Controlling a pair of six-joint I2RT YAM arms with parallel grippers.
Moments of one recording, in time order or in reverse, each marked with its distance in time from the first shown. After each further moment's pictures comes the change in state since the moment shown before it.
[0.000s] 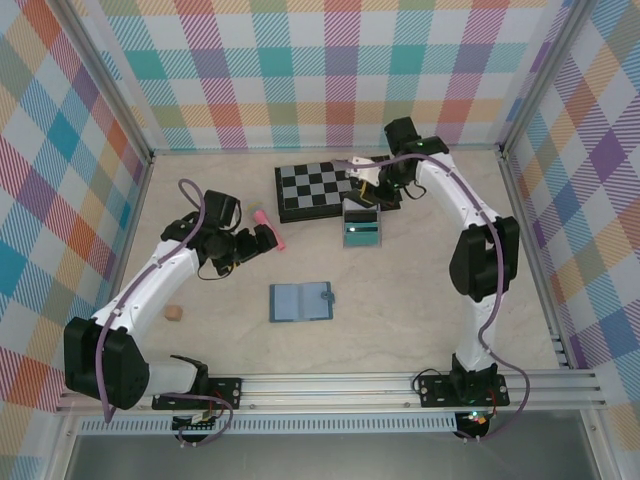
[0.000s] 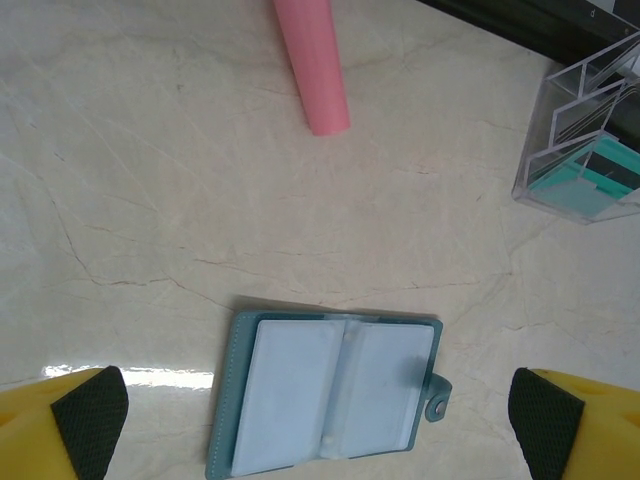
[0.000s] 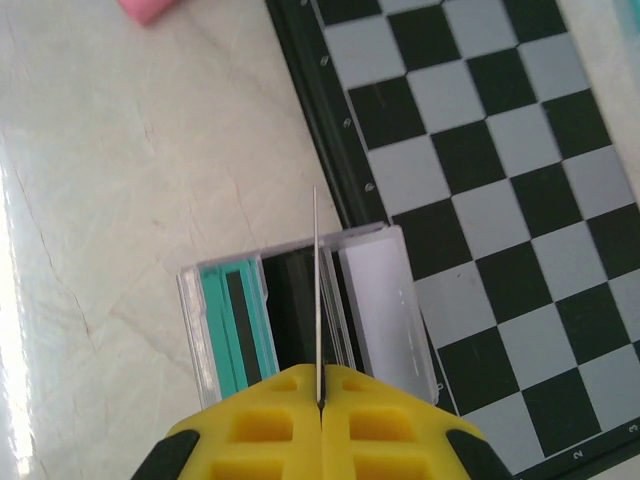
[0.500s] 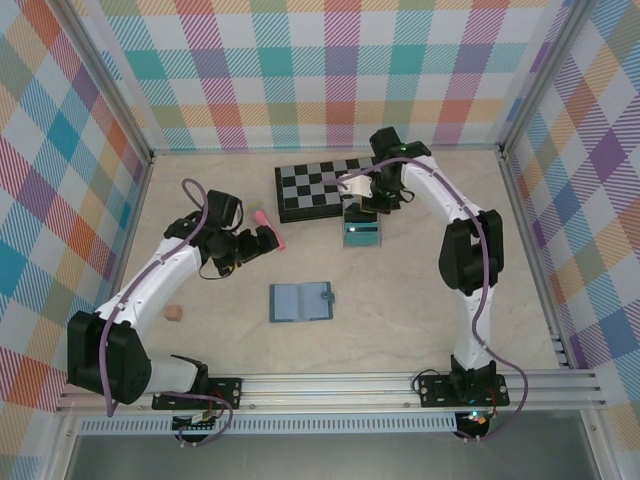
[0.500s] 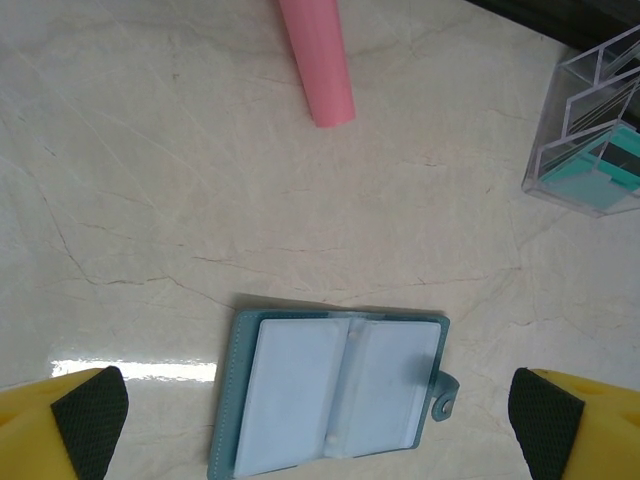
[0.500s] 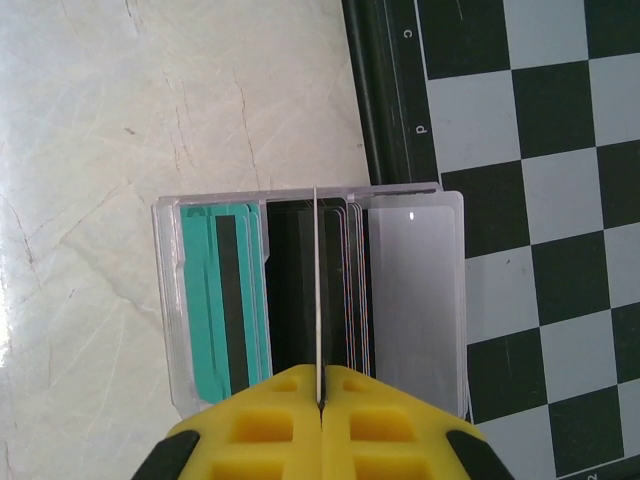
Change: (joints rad) left arm 0.001 0.027 0.000 0.003 0.016 0.008; right arm 0.039 0.083 0.023 -0.027 0.151 -0.127
